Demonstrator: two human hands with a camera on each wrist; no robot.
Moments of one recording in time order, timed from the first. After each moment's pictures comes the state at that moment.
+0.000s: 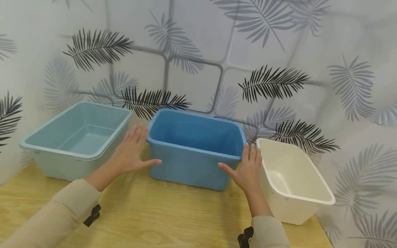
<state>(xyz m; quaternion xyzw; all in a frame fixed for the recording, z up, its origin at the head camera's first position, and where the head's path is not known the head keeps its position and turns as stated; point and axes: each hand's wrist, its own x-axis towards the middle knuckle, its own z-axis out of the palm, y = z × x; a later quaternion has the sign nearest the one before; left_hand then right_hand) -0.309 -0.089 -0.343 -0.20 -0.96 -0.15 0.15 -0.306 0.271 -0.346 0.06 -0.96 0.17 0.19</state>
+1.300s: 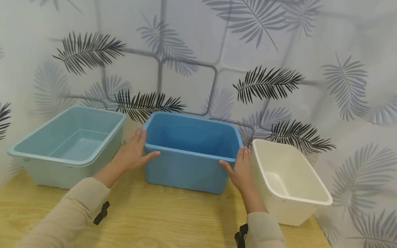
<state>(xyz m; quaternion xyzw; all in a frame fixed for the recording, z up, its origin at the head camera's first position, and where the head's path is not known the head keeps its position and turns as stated) -0.339 -0.071 -0.345 -0.17 -0.96 -0.19 0.13 -0.325 0.275 -0.355 0.10 -0.95 0.24 0.18</state>
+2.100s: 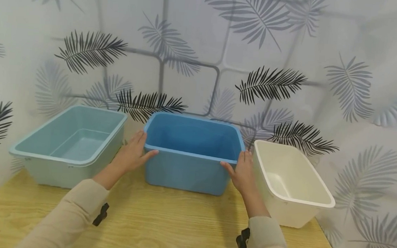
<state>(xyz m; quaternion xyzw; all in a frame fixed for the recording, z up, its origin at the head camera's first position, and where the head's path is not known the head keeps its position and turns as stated) -0.335 -0.074 -0.345 -0.16 -0.95 -0.23 0.11 -0.318 0.270 -0.349 0.08 -0.96 0.22 0.16</state>
